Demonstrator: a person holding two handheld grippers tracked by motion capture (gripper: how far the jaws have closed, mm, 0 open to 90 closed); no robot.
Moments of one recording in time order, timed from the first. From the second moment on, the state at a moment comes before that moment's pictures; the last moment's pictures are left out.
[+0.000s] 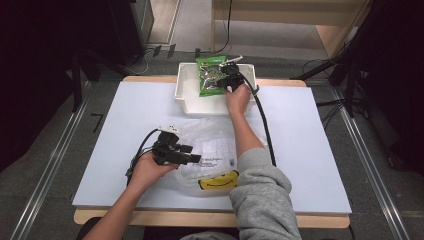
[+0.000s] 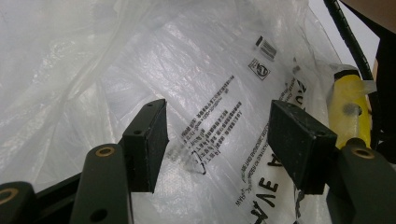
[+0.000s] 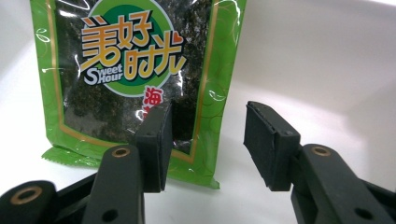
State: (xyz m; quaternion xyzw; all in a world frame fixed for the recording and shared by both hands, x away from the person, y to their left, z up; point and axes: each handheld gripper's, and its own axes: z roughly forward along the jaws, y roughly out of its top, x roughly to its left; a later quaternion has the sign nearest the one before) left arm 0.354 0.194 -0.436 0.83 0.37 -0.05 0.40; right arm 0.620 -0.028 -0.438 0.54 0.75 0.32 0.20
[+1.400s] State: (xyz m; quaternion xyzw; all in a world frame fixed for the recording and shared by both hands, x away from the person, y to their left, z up) left arm 0.354 0.192 -0.435 0.84 0.37 -0.04 0.40; right arm 0.592 -0.048 -0.412 0.53 0.75 0.37 0.17
